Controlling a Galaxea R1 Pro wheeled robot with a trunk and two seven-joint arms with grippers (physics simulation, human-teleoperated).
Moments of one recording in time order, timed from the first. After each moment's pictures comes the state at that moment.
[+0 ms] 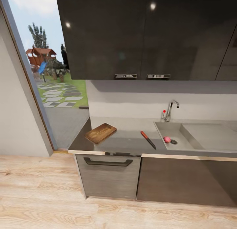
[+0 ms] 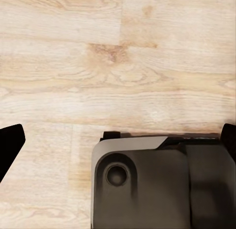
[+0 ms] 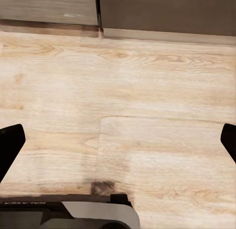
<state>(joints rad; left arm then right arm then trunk) 0.00 0.01 0.01 -0.33 0.01 -0.21 -0.01 0.02 -0.02 0.00 -0.42 0.00 -0.41 -0.01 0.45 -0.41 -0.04</state>
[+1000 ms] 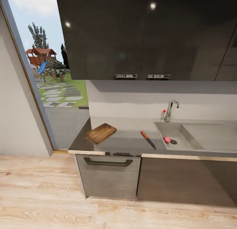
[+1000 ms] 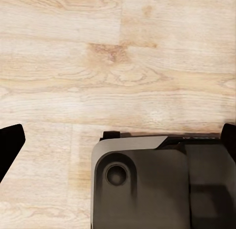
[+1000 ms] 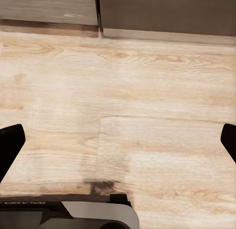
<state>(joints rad) 0.00 0.01 0.01 -0.33 0.01 -0.21 -0.01 0.02 -0.02 0.00 -0.42 0.00 -0.41 -0.01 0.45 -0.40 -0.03</state>
